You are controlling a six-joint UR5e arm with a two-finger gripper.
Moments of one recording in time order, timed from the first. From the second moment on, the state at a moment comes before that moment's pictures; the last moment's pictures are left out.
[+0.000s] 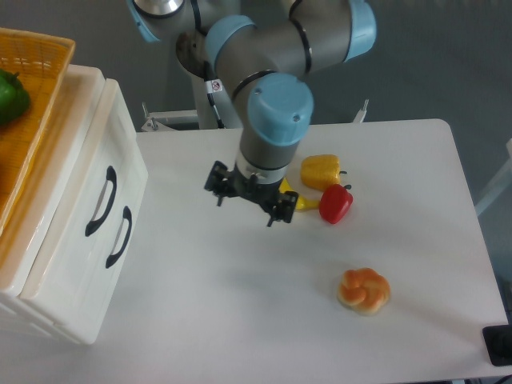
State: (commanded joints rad) arm 2.51 -1.85 -1.50 -1.42 1.46 0.97
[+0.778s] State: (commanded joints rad) arm 2.73 -1.75 -1.51 -1.43 1.62 1.45
